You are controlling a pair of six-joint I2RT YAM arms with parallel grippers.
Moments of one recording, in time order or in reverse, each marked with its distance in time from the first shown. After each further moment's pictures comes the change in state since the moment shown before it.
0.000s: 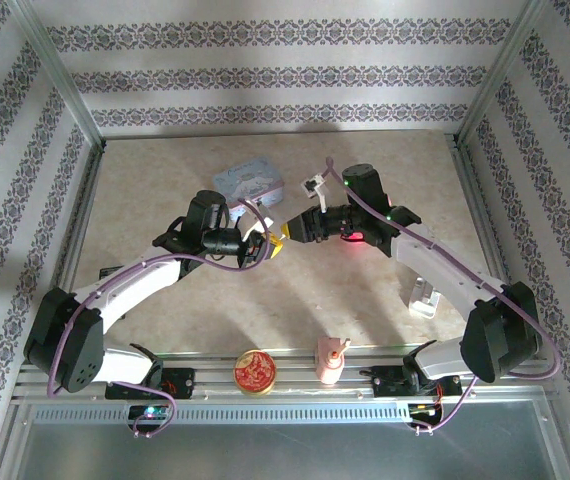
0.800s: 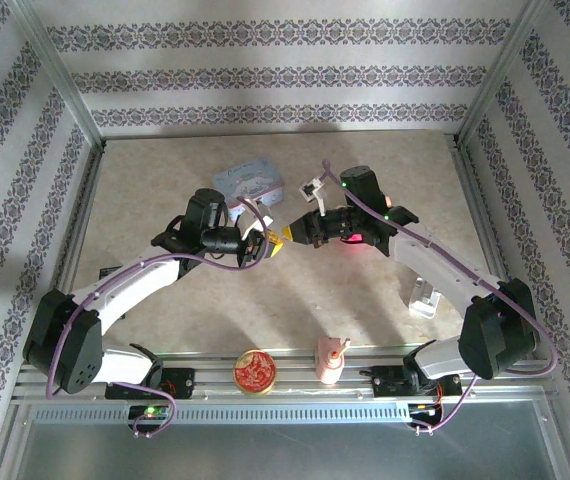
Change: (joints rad) left arm 0.003 -0.008 0.011 -0.004 0.014 -0.002; right arm 0.000 0.018 -0.004 -0.029 -0.027 -0.047
